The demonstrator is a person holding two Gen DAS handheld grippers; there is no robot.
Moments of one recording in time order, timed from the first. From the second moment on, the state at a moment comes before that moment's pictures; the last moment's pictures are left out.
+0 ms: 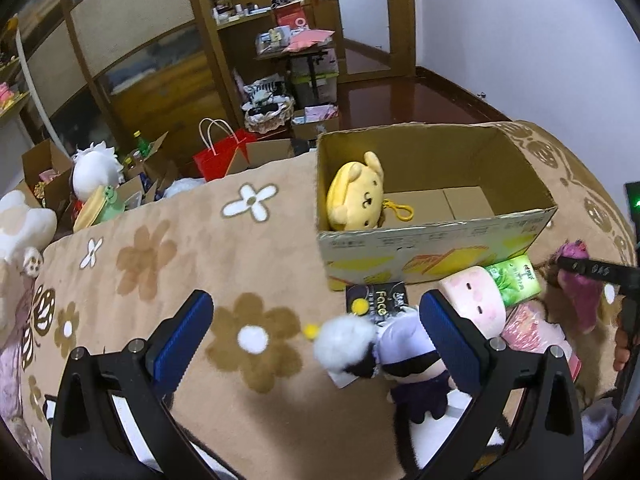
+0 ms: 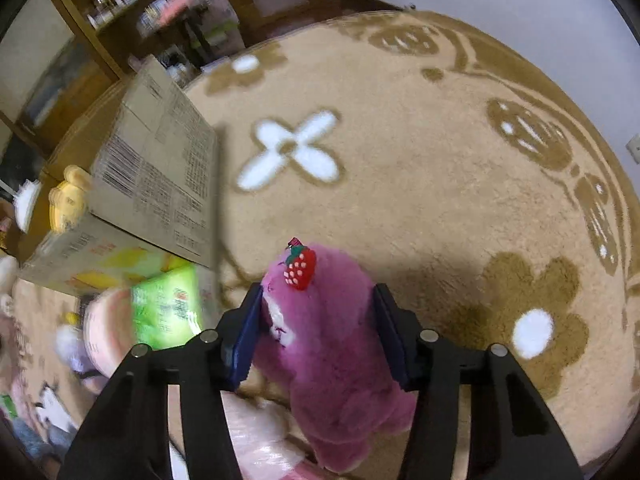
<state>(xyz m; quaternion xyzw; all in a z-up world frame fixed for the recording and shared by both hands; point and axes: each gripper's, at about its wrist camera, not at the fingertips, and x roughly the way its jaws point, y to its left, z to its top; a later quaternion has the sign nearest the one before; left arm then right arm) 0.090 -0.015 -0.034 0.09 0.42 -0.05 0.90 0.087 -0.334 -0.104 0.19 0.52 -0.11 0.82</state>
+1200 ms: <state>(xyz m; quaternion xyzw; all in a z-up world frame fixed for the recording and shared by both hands) 0.086 -0.025 -0.052 0.08 0.44 -0.06 0.89 0.156 -0.240 0.018 0.14 0.38 0.02 0.91</state>
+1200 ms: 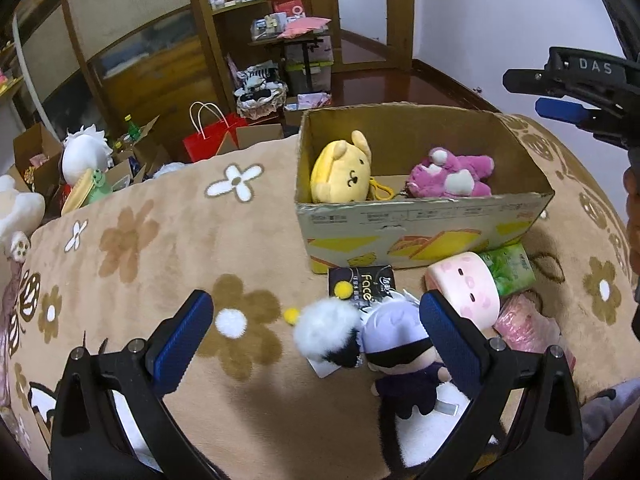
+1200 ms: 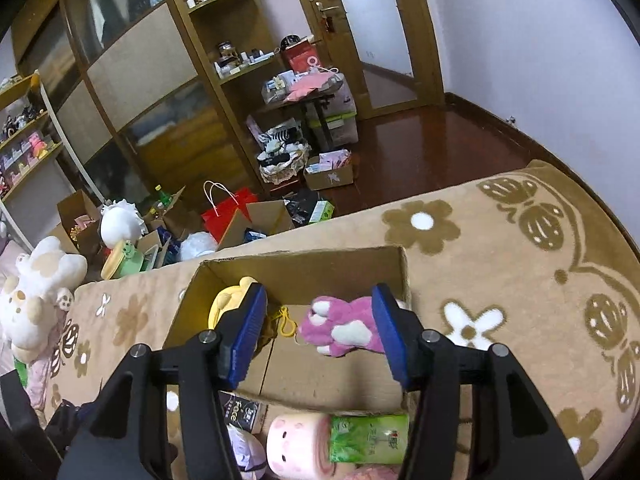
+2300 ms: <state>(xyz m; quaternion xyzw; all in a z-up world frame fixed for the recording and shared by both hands) 0.090 -0.061 -0.110 0.08 0.54 -0.13 0.83 0.047 -0.253 -0.066 0.12 0.50 -0.02 0.85</state>
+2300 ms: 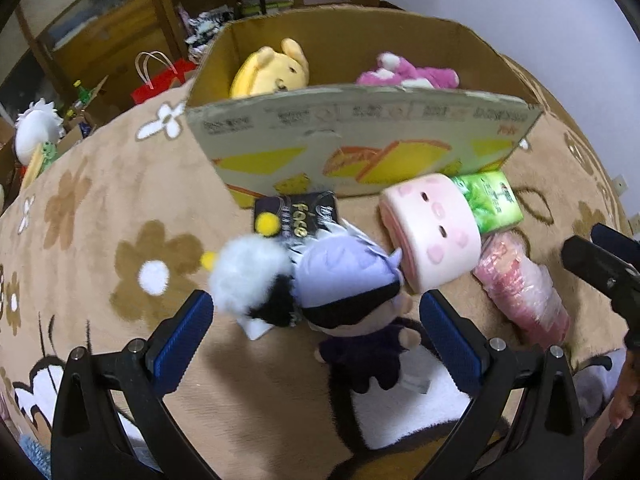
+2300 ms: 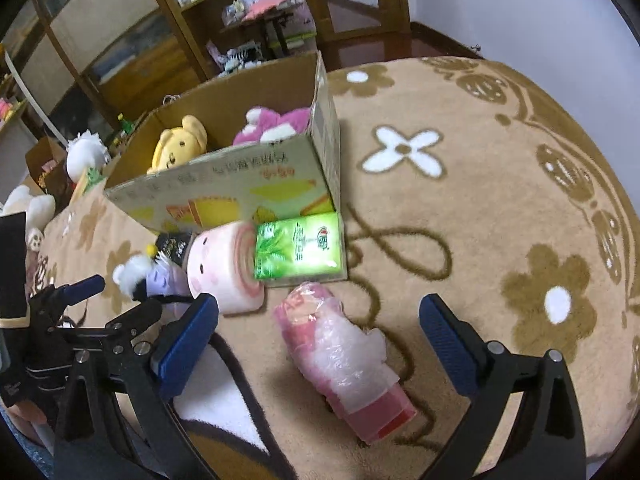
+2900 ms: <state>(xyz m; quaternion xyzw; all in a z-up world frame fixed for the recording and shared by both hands) 0.087 -0.096 -0.156 0.15 0.56 -0.12 0.80 0.065 -0.254 -0.120 0.15 0.57 -0.02 0.80</state>
